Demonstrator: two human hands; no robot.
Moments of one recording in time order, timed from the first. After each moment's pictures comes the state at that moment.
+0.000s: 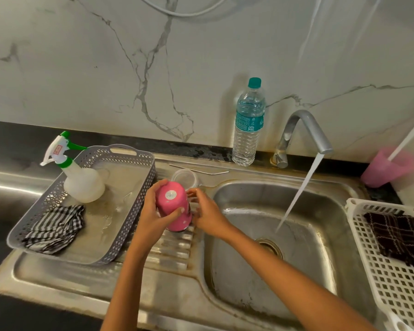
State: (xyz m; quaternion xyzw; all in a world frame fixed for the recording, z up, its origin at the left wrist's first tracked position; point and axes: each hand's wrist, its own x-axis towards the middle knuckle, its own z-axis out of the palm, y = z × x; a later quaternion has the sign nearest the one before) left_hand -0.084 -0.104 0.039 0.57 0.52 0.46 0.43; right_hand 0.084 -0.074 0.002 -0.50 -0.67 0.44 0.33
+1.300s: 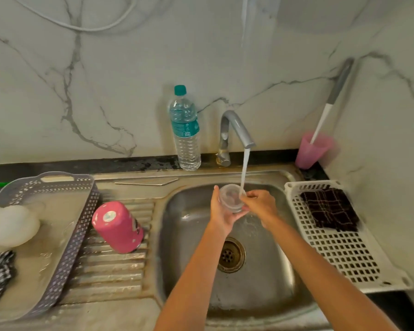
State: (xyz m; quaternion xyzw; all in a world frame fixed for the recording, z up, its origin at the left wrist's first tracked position) left_hand 0.201 -0.075 -0.012 0.14 0.37 0.34 0.85; right_hand 0.311 -0.111 0.018 -0.79 -0.31 0.35 0.39
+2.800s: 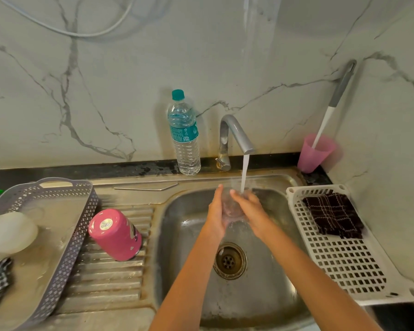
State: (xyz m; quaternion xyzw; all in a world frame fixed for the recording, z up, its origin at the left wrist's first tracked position) left_hand 0.195 -0.060 -0.014 0.29 0.42 0.33 0.79; right_hand 0.290 -0.103 0.016 -0.67 -0.26 0.50 0.48
